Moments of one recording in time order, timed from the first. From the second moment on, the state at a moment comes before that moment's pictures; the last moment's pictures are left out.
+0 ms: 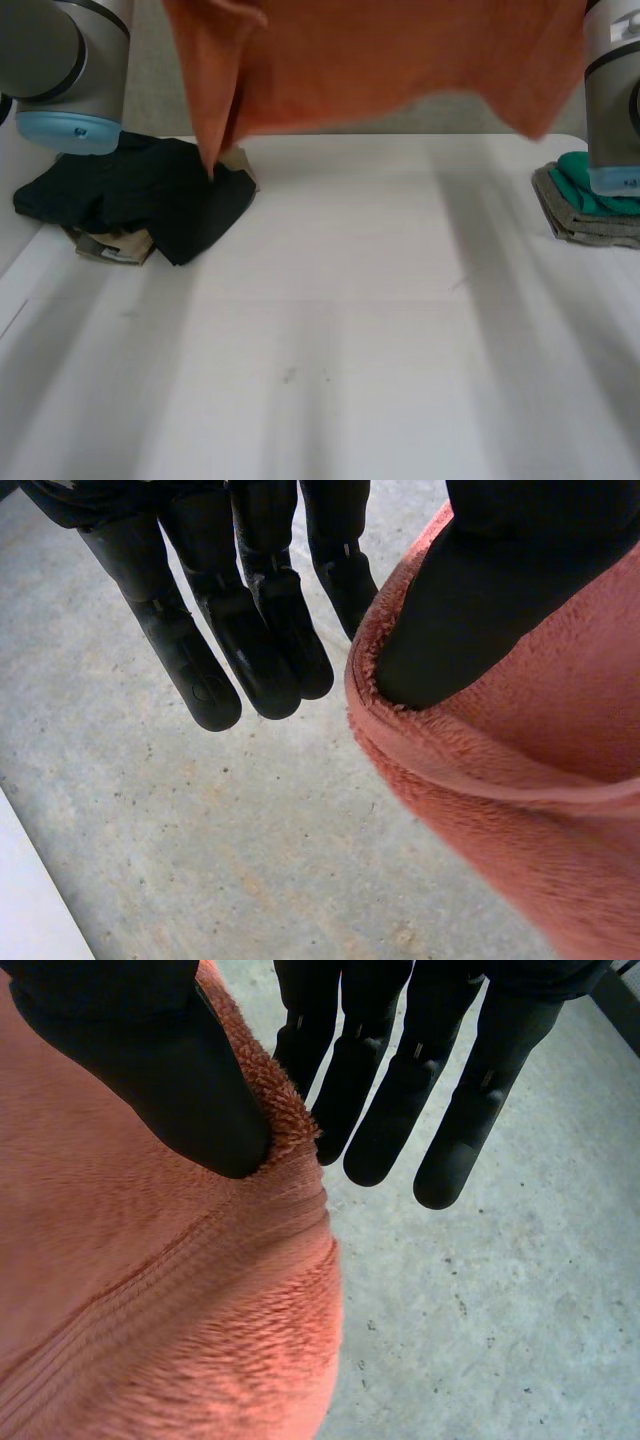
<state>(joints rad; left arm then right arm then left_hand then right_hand) 4.32 -2.14 -0.64 3.43 -1.57 3.62 1.88 -1.22 1.12 -0.61 1.55 2.56 1.15 1.20 1.19 1.20 0.98 1.11 1.17 1.19 1.20 0.97</state>
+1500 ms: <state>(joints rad) 4.57 -2.21 -1.57 3.49 -1.17 3.45 1.76 -1.18 1.77 -0.43 1.33 2.56 0.48 0.49 0.49 0.50 0.33 1.11 1.17 1.19 1.20 0.97</state>
